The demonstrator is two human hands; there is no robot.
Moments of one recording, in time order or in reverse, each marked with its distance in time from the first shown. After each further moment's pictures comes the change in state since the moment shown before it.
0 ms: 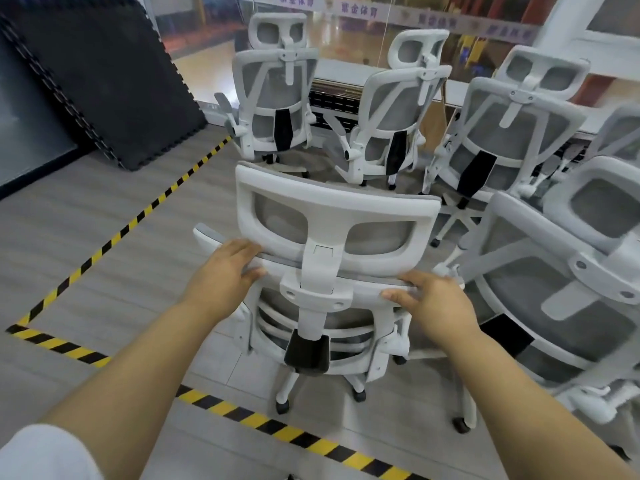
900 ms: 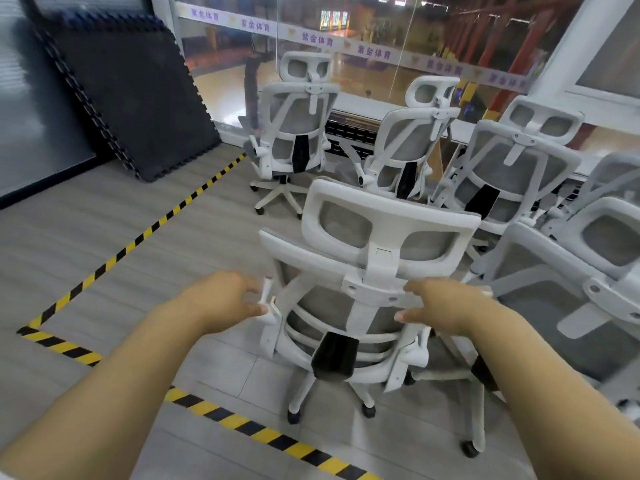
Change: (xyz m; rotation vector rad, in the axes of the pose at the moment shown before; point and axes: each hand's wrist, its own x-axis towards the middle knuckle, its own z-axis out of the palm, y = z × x) left_hand -0.061 -0.056 -0.102 0.149 -0.425 -0.147; right_hand -0.026 -0.119 -0.018 -0.486 -0.396 -0.052
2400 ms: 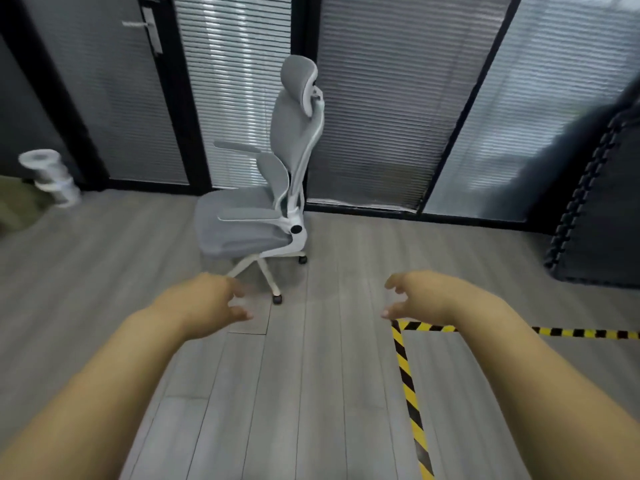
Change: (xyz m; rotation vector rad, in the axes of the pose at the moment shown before) left_hand -0.478 -0.641 -0.084 -0.299 0.297 -1.263; right_hand 0.000 -0.963 0.027 -0.505 -0.144 -1.200
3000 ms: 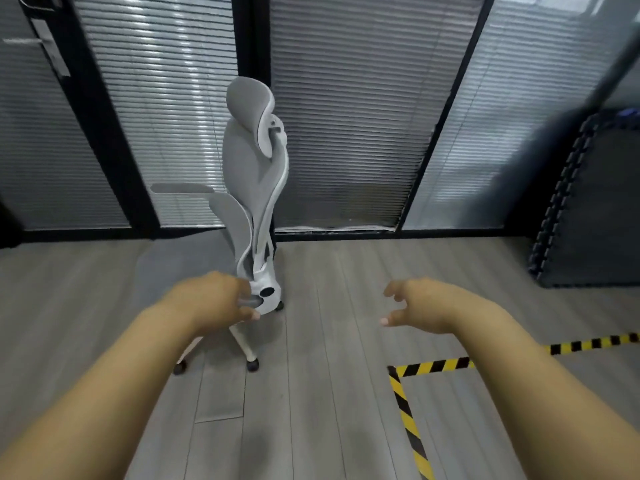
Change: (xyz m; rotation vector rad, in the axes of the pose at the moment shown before) left_hand 0.303 0.029 -0.117 0.141 -0.009 0.186; right_hand 0.237 0.042 -0.126 0.090 0.003 0.128
